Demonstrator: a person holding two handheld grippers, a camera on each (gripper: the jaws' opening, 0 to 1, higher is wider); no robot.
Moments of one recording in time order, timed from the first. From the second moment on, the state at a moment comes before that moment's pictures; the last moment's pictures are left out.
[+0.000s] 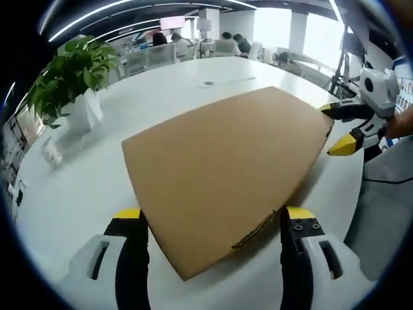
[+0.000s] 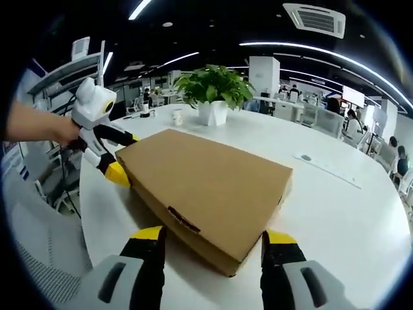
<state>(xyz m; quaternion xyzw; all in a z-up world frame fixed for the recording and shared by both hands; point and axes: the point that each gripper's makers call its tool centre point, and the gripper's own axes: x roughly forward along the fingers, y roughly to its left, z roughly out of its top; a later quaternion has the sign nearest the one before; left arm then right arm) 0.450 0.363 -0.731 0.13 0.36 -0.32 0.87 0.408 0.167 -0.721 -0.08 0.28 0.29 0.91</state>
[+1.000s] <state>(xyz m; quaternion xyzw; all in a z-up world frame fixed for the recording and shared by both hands) 0.441 0.367 -0.720 0.11 0.36 -0.32 0.87 0.404 0.168 -0.710 -0.09 0.27 0.28 0.92</state>
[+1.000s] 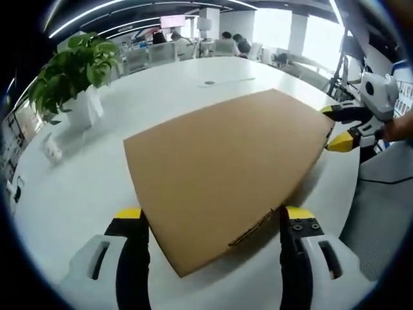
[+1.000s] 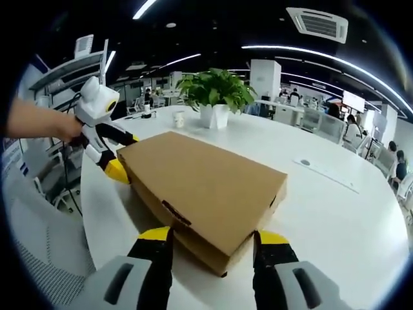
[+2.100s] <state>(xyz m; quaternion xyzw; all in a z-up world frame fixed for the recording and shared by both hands) 0.443 0.367 -0.690 0.11 0.34 -0.33 0.87 0.404 0.168 -0.676 -0.09 0.25 0.30 0.92</state>
